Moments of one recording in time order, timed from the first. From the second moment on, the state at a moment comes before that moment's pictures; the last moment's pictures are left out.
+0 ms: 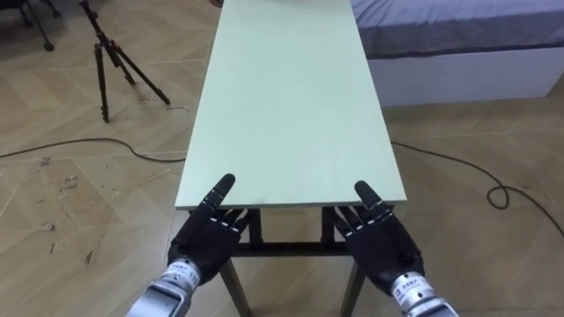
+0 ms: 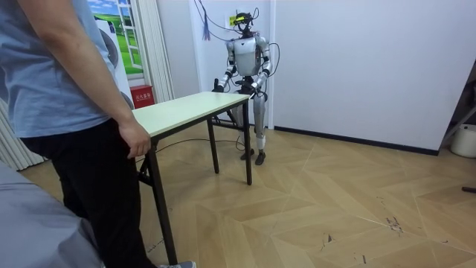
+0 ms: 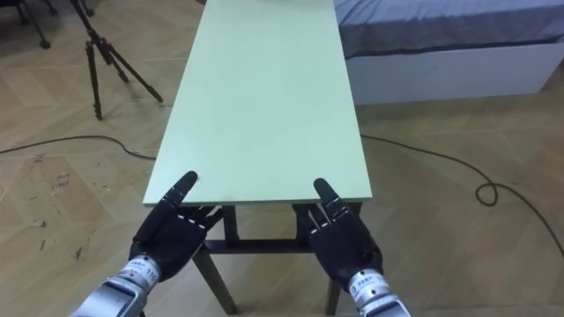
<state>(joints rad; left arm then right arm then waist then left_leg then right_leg) 0.04 0.18 -0.10 0.43 -1.50 0.20 -0.09 0.10 -0.19 0.14 0.42 1.45 0.16 0.28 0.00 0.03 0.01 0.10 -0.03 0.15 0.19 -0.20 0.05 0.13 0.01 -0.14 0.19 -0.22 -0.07</state>
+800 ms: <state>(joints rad) 0.01 0.15 -0.09 0.38 -1.52 0.20 0.02 0.07 -0.17 0.13 0.39 1.53 0.13 0.20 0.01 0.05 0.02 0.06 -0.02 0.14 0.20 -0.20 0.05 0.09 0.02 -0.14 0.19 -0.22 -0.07</state>
